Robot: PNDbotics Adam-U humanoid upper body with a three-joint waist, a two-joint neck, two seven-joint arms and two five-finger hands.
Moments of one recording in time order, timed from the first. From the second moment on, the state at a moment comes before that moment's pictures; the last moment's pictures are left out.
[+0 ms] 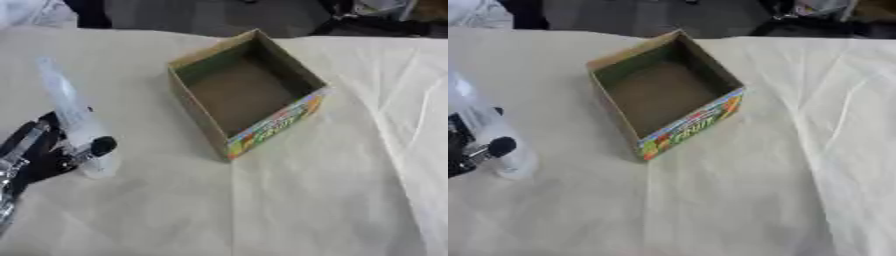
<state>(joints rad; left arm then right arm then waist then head) -0.21 0.61 -0.17 -1.89 0.07 0.41 0.01 0.20 -0.22 -0.17 -1.98 0.11 -0.40 -0.41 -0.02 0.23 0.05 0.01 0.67</state>
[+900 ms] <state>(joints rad) -0.28 0.61 -0.22 -1.78 0.01 0.34 0.13 0.19 -0.22 -0.17 -1.98 0.11 -0.38 -0.40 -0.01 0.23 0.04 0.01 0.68</state>
